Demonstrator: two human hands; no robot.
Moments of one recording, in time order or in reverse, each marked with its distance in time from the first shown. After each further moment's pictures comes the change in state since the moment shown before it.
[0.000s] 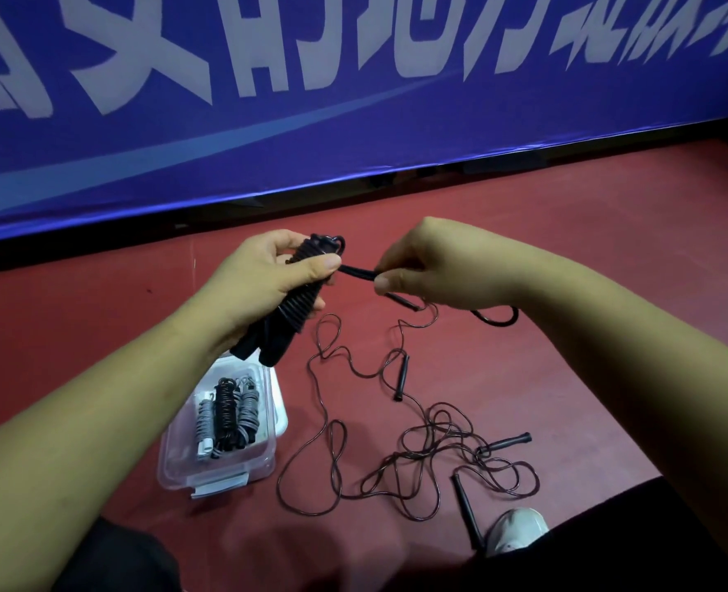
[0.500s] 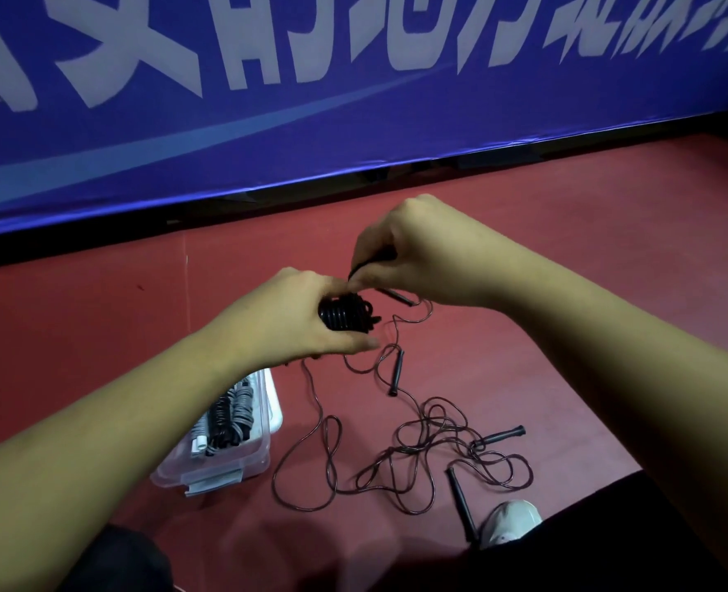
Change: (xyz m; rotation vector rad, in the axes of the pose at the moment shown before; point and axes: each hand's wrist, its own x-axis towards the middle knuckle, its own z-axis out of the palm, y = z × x) left_hand -0.014 -0.006 0.019 0.934 -0.219 0.272; right_hand 0.002 -0.014 0.002 -0.102 0.207 -0.176
